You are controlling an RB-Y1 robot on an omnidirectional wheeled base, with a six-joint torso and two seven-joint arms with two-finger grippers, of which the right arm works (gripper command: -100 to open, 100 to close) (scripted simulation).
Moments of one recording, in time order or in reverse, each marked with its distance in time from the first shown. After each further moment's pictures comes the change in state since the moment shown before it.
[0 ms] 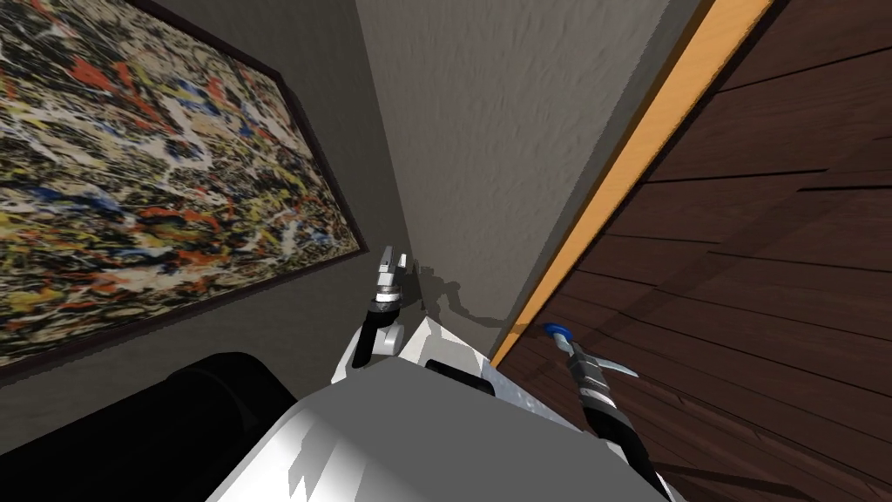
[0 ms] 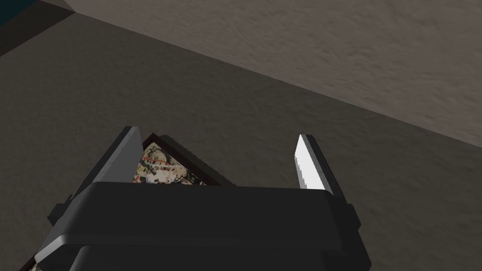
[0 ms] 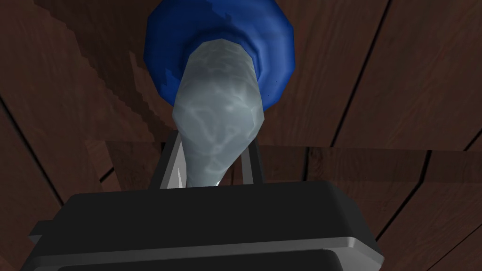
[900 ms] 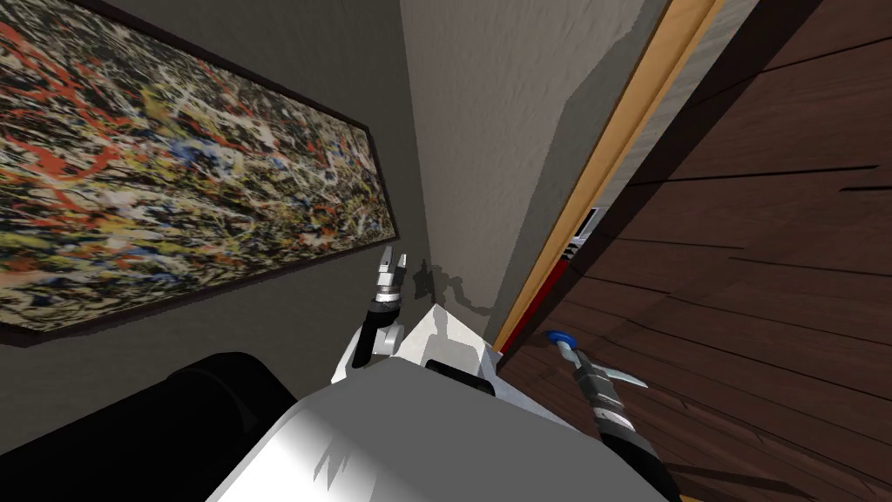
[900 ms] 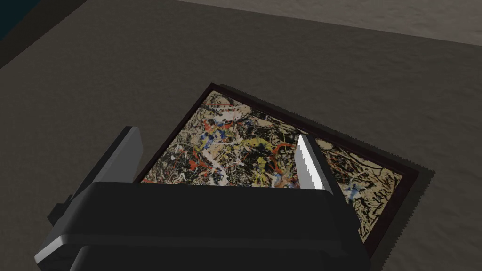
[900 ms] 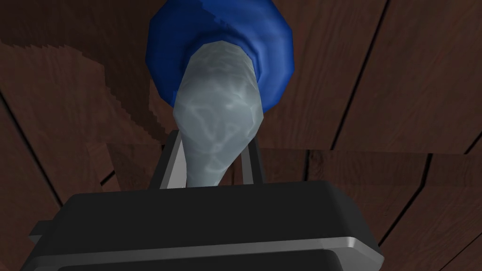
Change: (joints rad) arm 0.082 -0.073 0.069 -0.017 0.011 -0.072 -0.085
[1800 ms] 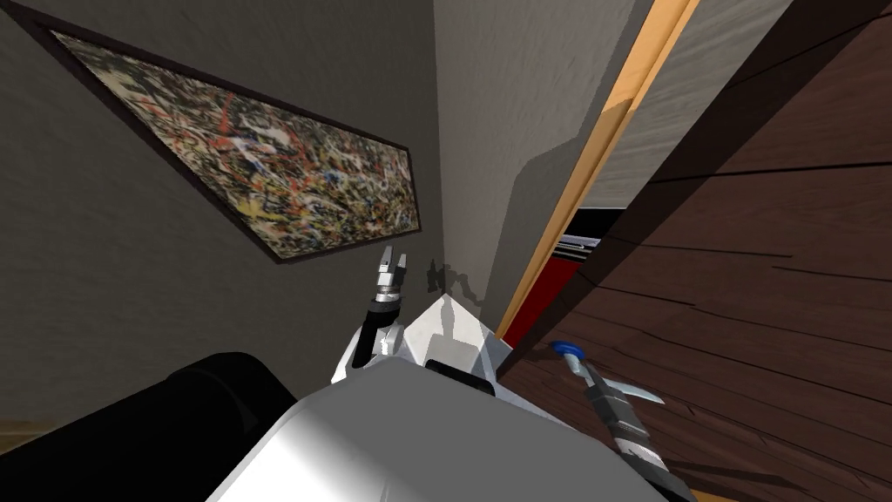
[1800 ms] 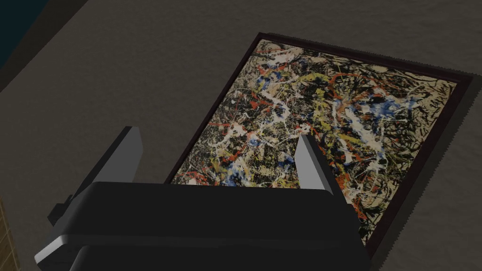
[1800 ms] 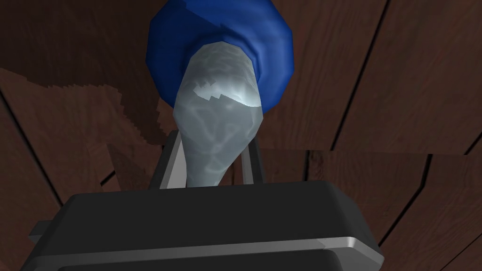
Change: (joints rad) arm 0.080 -0.069 0.051 0.013 0.007 -0.114 -0.070
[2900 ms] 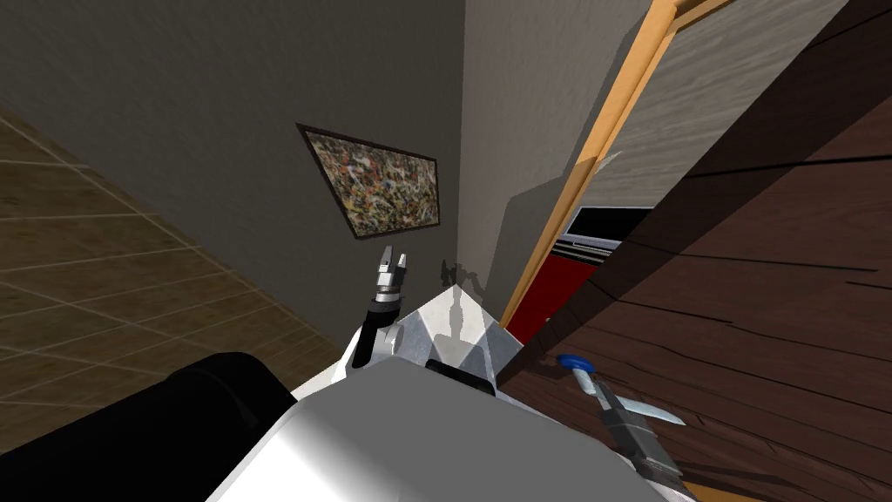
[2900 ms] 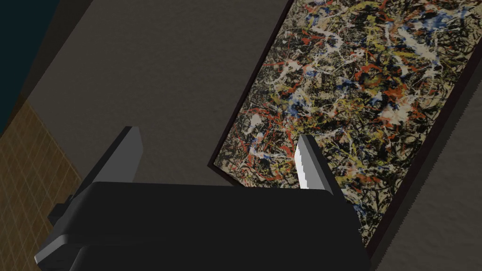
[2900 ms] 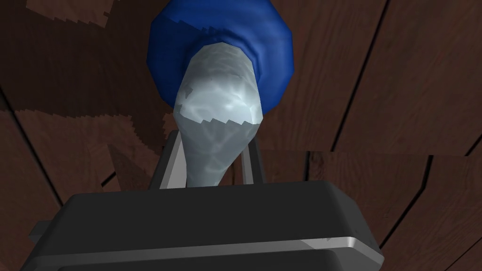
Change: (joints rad) arm 0.064 -0.055 0.043 0.044 0.006 -0.136 -0.053
